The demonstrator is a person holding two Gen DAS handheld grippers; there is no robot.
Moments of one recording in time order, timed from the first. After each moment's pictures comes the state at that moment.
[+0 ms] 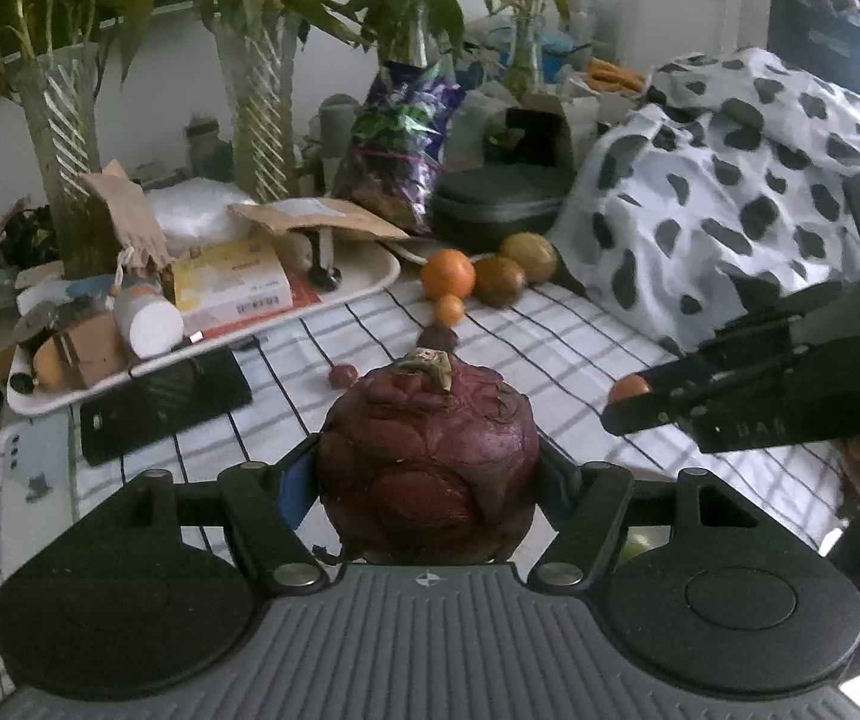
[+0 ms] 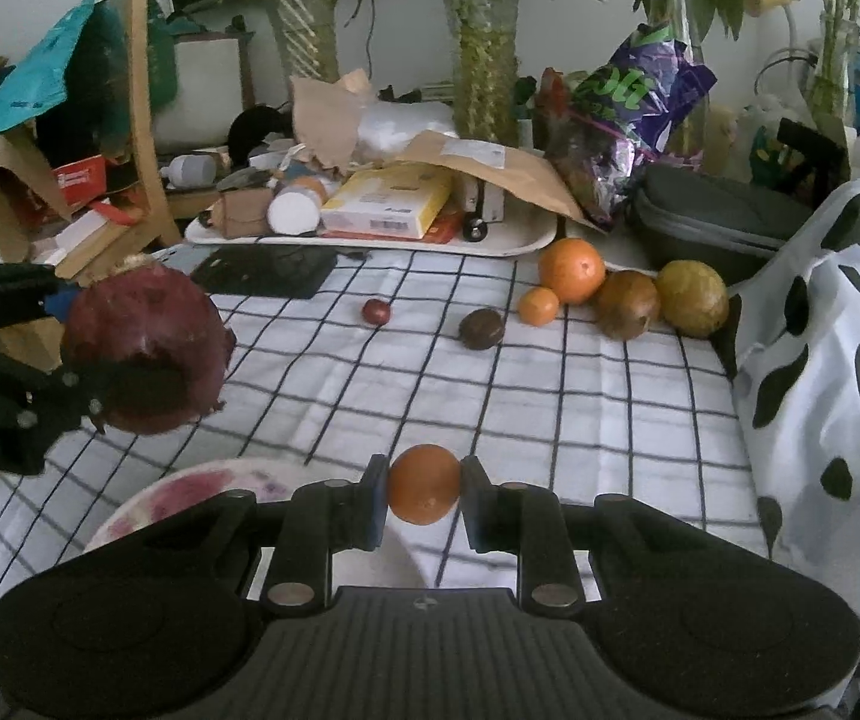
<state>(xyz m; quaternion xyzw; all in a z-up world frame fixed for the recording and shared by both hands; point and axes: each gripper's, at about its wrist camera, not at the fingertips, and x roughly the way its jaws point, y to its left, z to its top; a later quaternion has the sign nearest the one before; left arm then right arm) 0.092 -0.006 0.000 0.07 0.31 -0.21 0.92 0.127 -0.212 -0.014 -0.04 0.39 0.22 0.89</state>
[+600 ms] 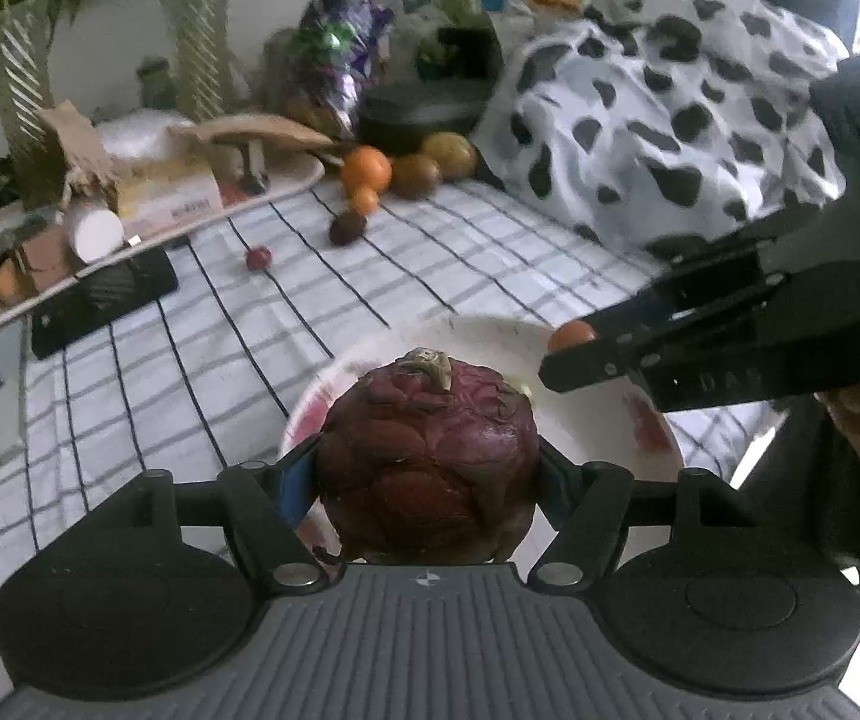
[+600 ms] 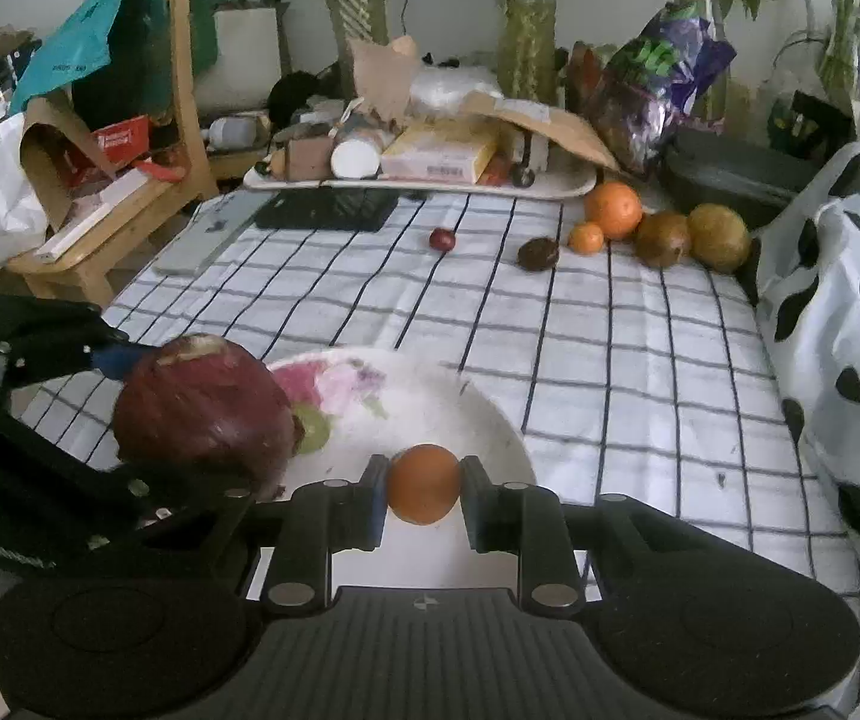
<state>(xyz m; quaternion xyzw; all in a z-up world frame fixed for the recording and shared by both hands) 0.033 -0.031 -0.026 0.09 0.38 -0.24 0.89 0.061 -0.202 -0.016 -0.05 0.42 0.24 0.88</state>
